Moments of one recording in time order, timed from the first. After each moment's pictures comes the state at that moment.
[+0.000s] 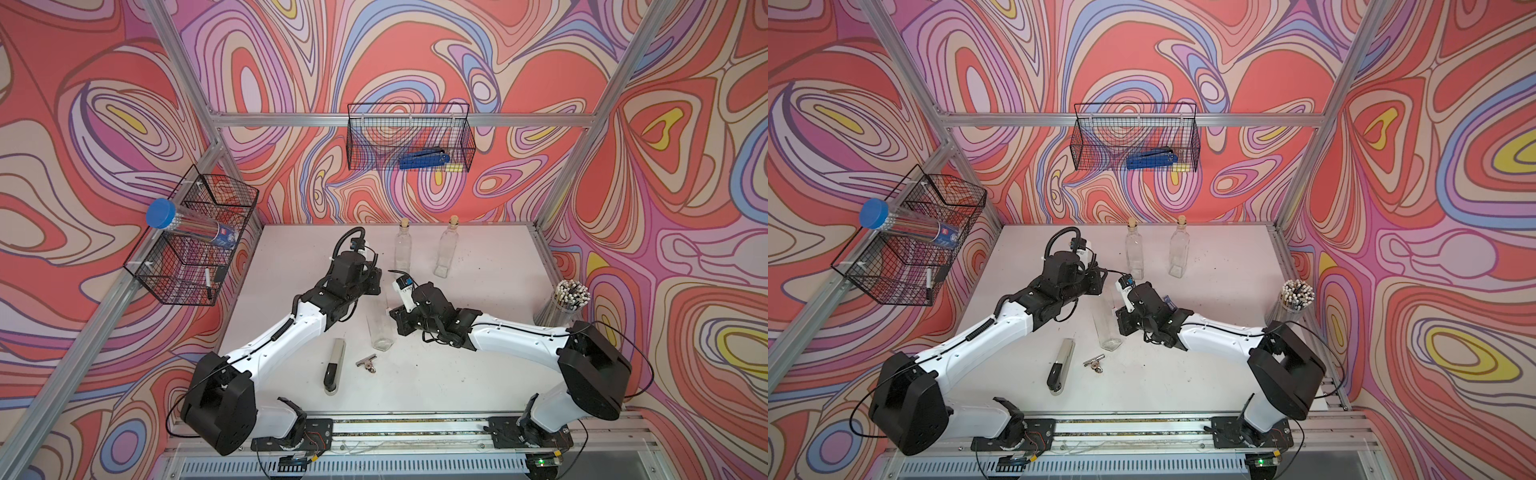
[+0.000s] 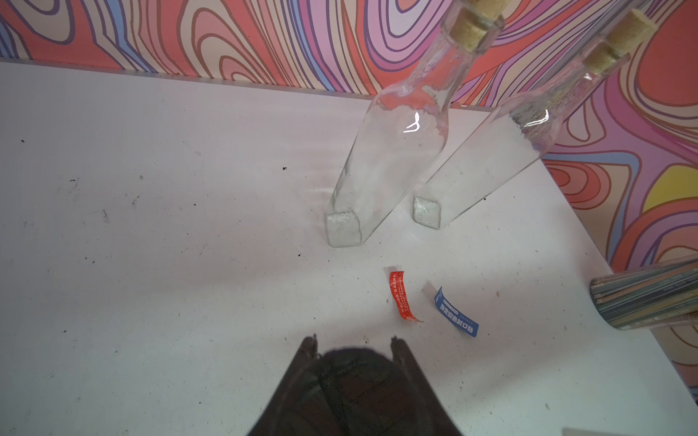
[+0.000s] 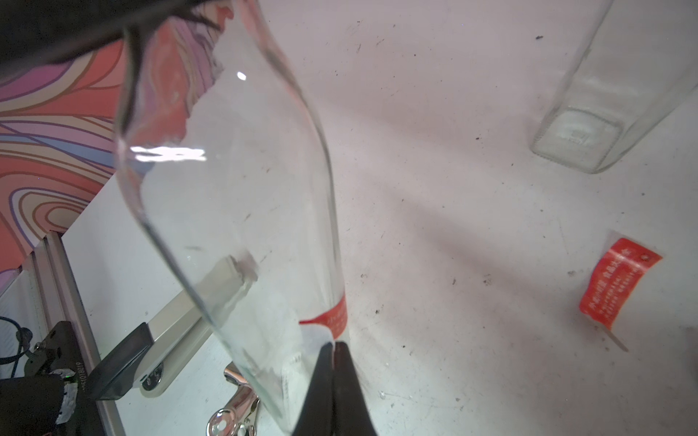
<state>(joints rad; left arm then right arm) -0.53 1.36 0.99 -0.17 -0.06 -0.42 0.85 1.57 0.93 0.01 -0.05 0.35</state>
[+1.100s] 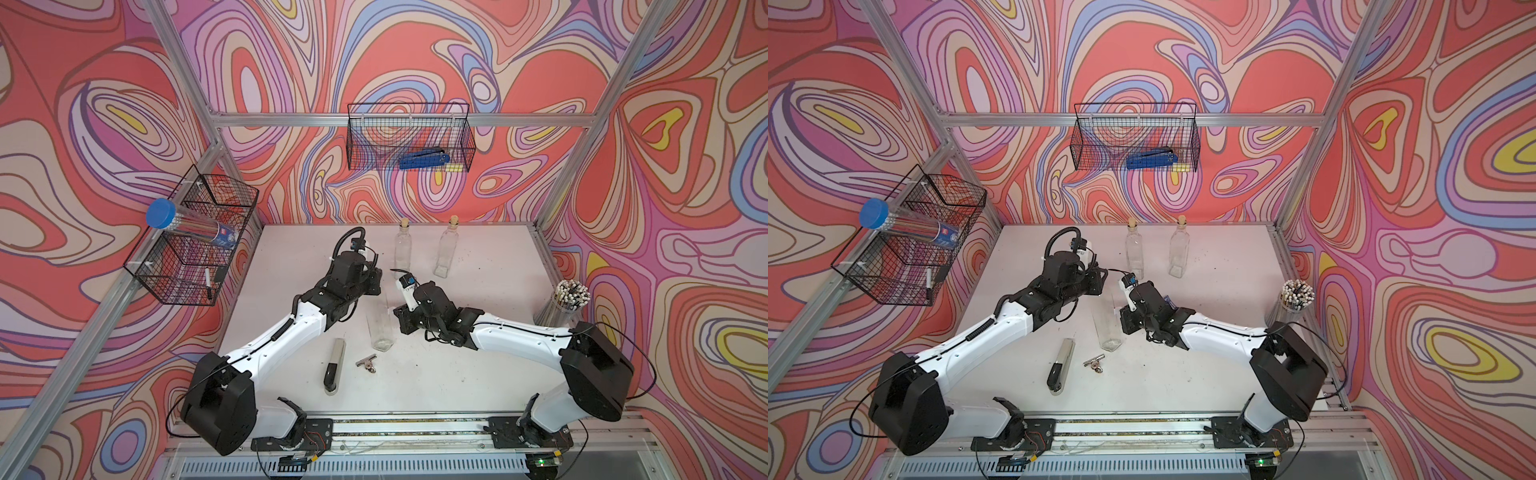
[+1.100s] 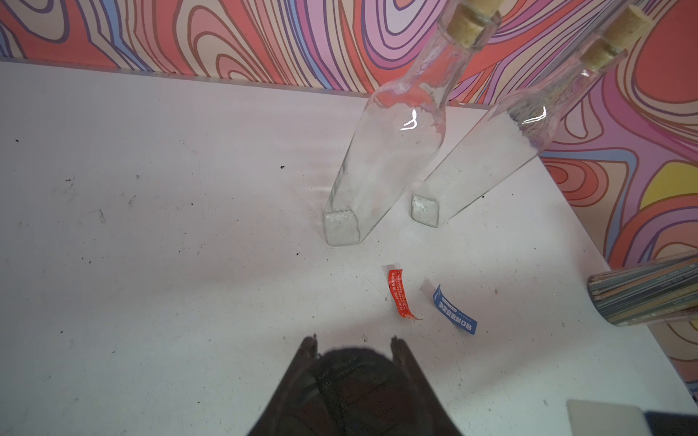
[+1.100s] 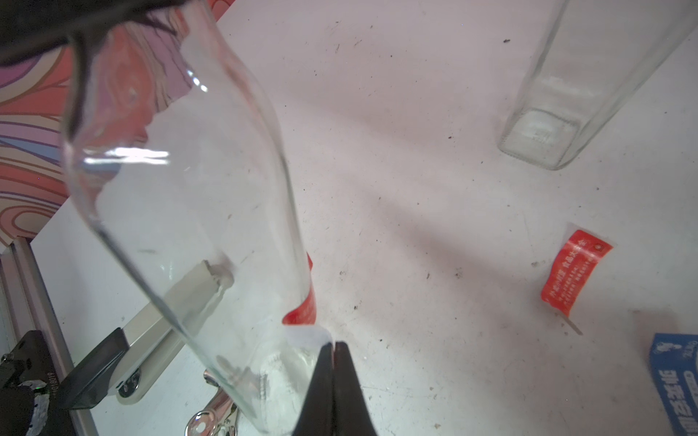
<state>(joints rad) -0.53 1.36 0.99 -0.17 -0.05 -0.42 0.84 1.56 0.93 -0.02 -0.02 0.34</state>
